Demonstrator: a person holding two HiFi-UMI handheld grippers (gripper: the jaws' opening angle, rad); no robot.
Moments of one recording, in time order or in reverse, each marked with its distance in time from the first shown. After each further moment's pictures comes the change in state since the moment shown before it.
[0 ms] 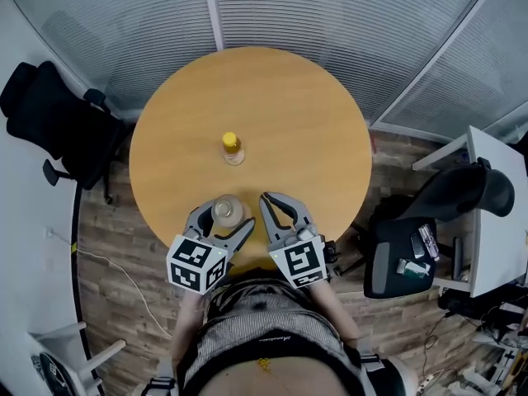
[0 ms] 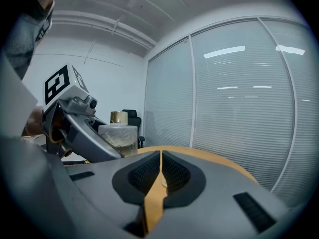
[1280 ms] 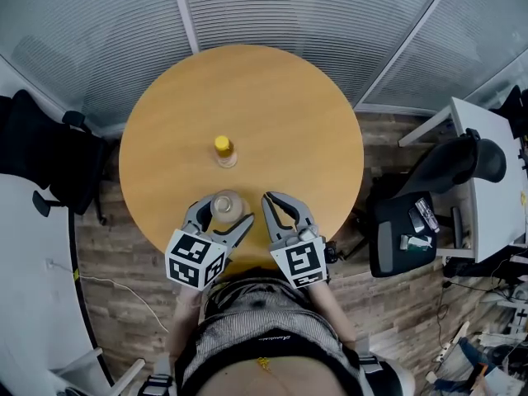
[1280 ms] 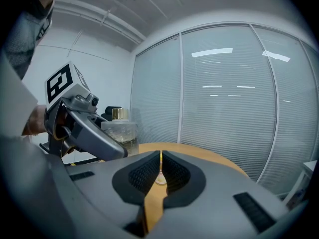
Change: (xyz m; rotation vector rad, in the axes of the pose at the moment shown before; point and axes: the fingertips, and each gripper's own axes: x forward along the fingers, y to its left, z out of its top) left arm 0.007 0.026 0.007 0.085 0.038 -0.150; right arm 0.012 0.001 -0.006 0.056 0.045 -0.183
